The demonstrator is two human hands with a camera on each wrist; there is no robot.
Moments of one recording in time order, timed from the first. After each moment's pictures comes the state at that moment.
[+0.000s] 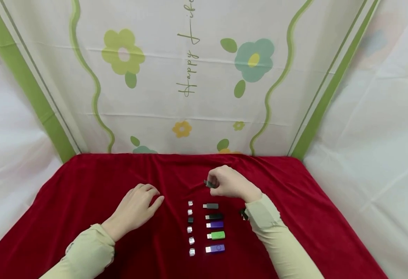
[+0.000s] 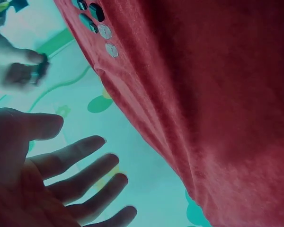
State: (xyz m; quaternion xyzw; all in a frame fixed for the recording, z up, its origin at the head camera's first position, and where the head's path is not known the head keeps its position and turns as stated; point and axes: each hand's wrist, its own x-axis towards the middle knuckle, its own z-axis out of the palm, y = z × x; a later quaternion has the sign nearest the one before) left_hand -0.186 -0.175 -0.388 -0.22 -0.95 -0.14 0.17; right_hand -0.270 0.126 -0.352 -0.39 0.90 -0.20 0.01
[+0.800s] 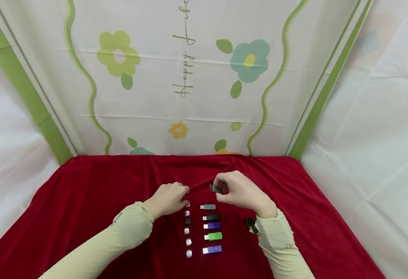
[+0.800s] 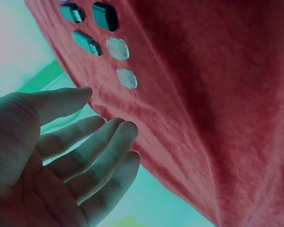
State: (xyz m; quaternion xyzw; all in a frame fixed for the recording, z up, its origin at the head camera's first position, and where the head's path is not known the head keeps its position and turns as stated) left_hand -0.234 -0.101 -0.392 -0.30 -0.95 -0.08 0.05; right_hand -0.227 0.154 -0.335 -0.39 0.88 -0.28 -0.03
